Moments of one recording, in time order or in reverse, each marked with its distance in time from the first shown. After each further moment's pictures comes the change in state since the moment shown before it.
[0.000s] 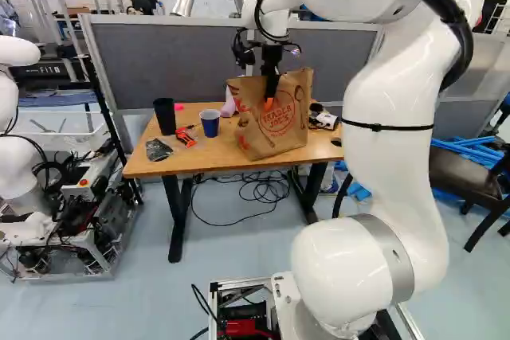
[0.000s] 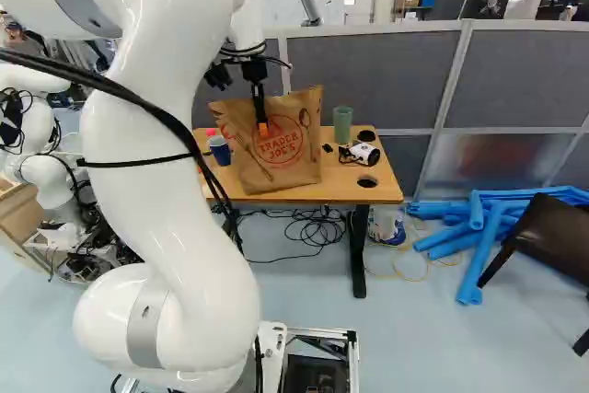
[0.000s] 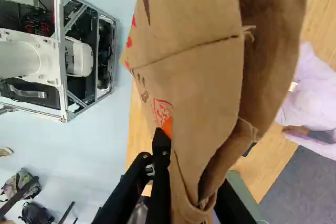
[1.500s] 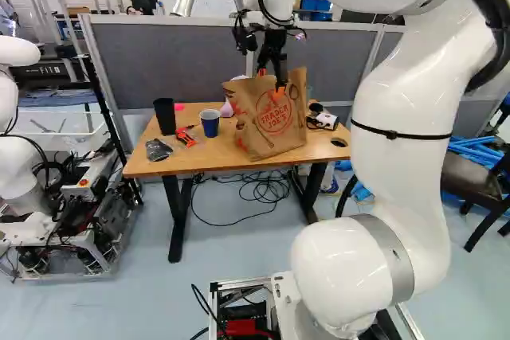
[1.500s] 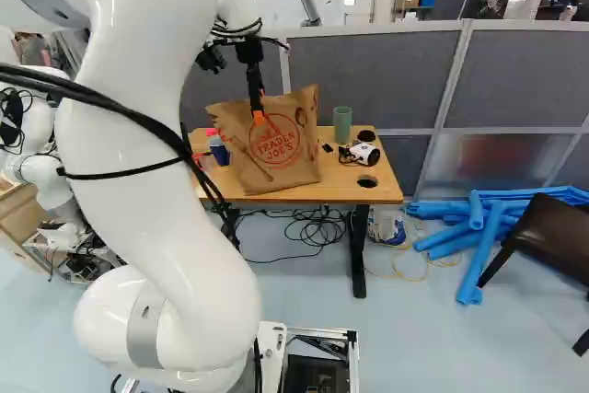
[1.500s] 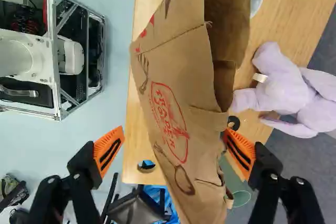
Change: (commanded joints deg) arm 0.0 5.8 -0.3 0.0 0.0 0.0
